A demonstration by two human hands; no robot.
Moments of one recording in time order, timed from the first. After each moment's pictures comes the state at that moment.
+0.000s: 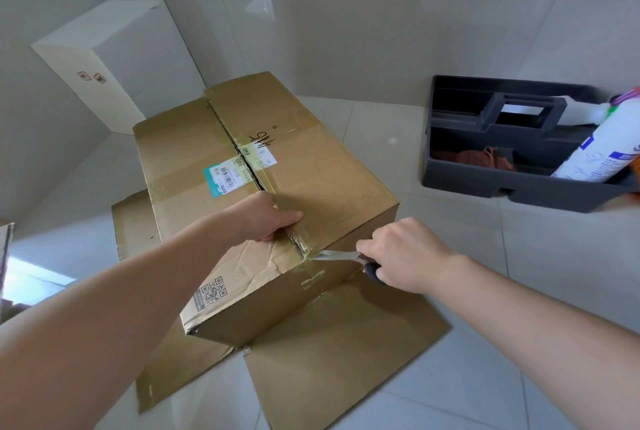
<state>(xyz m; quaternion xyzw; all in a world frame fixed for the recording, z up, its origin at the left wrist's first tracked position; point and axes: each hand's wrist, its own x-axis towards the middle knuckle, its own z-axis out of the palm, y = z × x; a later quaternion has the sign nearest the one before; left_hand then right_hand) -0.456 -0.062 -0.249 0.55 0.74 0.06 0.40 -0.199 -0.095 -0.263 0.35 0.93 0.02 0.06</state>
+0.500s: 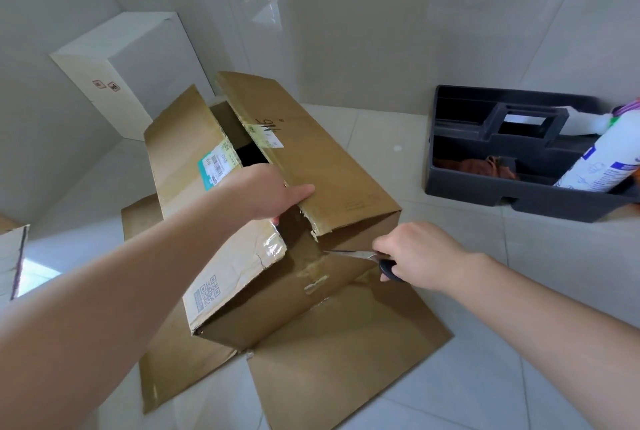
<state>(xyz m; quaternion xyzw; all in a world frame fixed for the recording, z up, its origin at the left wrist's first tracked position) -0.439 -0.057 -0.185 0.66 0.73 -0.09 0.14 -0.183 -0.084 -0.253 0.40 0.91 -0.10 0.03</state>
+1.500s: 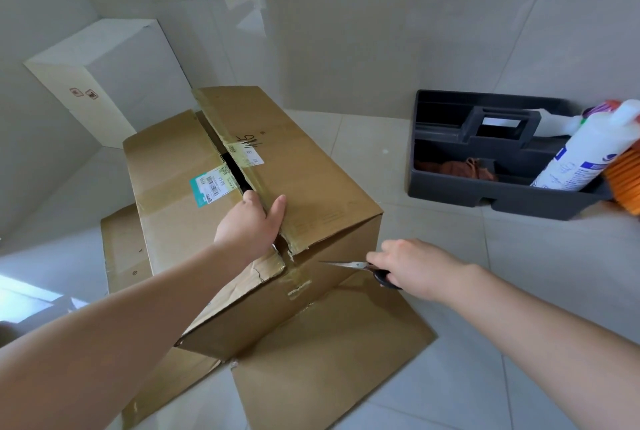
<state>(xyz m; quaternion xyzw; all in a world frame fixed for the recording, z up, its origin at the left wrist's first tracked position) -0.431 -0.078 -0.252 0.58 0.79 0.13 0.12 -0.158 -0.084 -0.285 0.40 0.90 -0.13 0.09</state>
